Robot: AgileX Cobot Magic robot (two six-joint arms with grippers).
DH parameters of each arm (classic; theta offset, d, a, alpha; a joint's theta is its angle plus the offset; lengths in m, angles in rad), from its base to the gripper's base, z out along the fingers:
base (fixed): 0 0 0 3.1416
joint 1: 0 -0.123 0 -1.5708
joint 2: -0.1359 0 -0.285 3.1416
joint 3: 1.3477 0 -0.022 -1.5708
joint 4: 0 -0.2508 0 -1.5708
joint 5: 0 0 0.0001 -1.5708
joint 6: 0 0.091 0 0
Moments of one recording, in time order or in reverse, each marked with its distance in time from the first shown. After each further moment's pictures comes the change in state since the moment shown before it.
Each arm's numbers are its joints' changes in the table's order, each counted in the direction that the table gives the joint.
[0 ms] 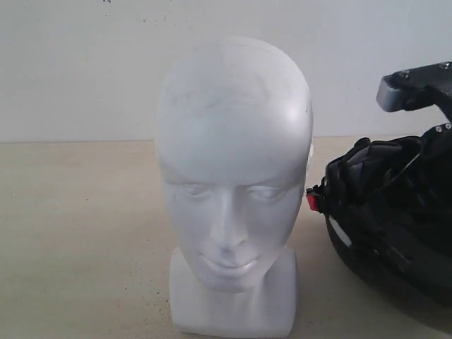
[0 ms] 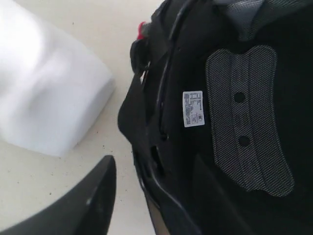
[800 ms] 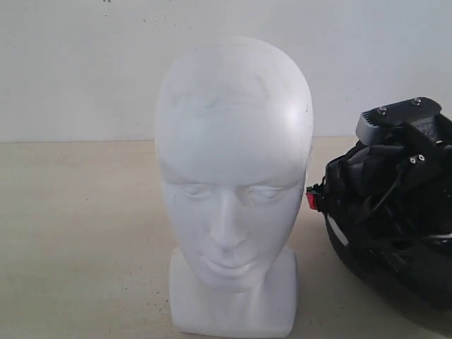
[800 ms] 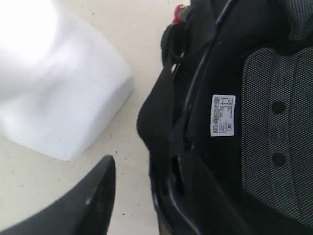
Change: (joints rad) left arm 0.000 0.000 0.000 0.000 0.000 0.000; right arm 0.000 -0.050 0.100 -0.154 0.145 -0.181
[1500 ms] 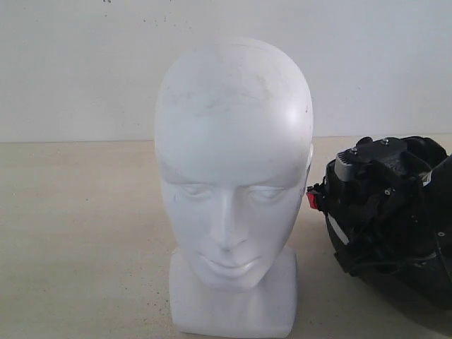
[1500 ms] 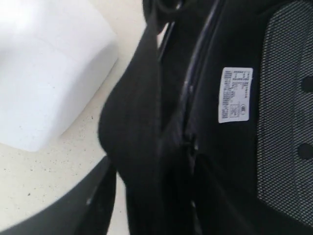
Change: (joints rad) left arm 0.000 0.000 0.000 0.000 0.000 0.000; right arm 0.000 -0.190 0.002 0.014 0.037 -0.010
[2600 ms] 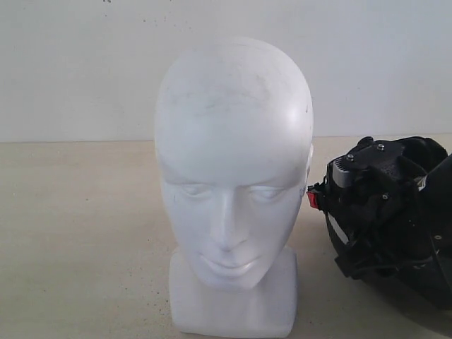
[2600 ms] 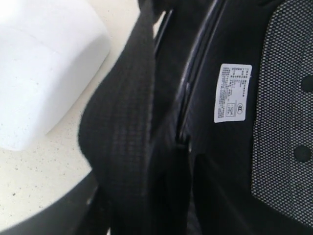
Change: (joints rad) left arm 0.000 0.000 0.000 0.000 0.000 0.000; right arm 0.000 -0.028 0.000 0.028 0.019 -0.005
